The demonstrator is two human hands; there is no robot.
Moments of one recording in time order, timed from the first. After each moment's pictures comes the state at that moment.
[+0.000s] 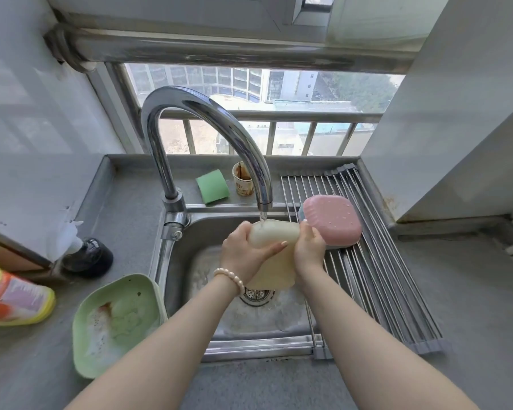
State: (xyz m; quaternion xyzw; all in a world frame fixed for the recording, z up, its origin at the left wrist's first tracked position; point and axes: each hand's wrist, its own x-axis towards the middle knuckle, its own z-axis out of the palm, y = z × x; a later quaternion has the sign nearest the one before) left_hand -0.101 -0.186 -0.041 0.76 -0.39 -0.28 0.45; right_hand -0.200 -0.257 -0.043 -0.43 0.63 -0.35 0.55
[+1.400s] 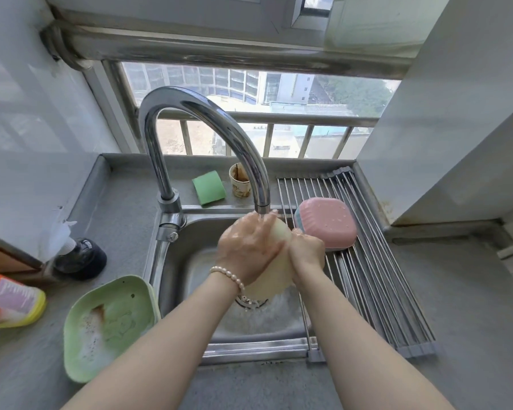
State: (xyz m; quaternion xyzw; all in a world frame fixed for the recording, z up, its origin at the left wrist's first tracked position) left_hand -0.092 -0.199 -0.054 0.74 -0.63 0.03 0.23; right_hand -0.199 -0.263 -0.041 -0.44 0.71 -0.24 0.49
